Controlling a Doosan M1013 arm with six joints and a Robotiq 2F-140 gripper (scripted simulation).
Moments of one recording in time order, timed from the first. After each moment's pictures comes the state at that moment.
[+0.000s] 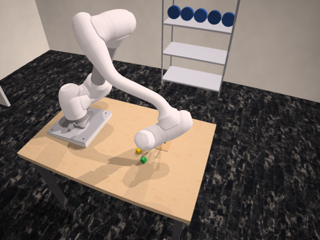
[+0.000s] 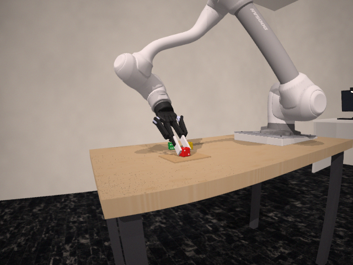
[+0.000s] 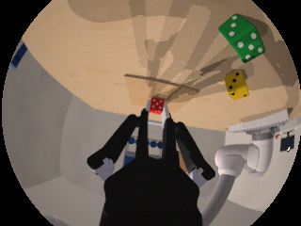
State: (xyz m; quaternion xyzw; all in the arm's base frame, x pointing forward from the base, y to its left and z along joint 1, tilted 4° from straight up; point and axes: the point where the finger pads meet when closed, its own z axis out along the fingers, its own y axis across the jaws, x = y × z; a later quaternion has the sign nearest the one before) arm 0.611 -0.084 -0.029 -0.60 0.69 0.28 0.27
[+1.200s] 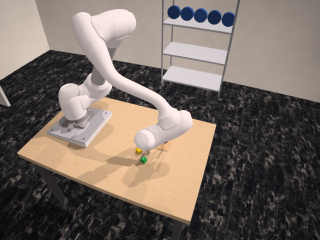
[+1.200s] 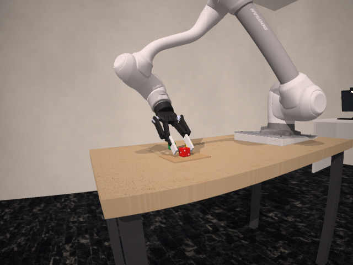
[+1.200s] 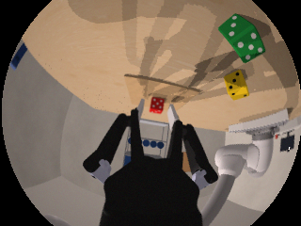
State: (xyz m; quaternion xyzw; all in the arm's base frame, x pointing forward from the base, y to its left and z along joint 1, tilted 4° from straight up) arm 0.611 -0.084 -0.029 -0.60 0.69 0.28 0.27
